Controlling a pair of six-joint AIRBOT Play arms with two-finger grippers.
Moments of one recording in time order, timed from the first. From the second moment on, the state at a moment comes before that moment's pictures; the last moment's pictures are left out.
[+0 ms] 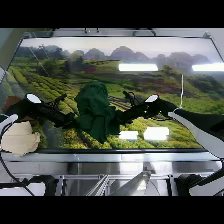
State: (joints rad) left arm 0.07 -1.52 0.89 0.89 -1.27 -1.12; right arm 0.39 -1.77 1.05 -0.30 1.08 0.97
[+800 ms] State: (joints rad) left arm 0.15 -1.11 2.02 0.67 -1.43 -1.27; right arm -0.09 -1.02 1.65 -0.32 1.06 0.94
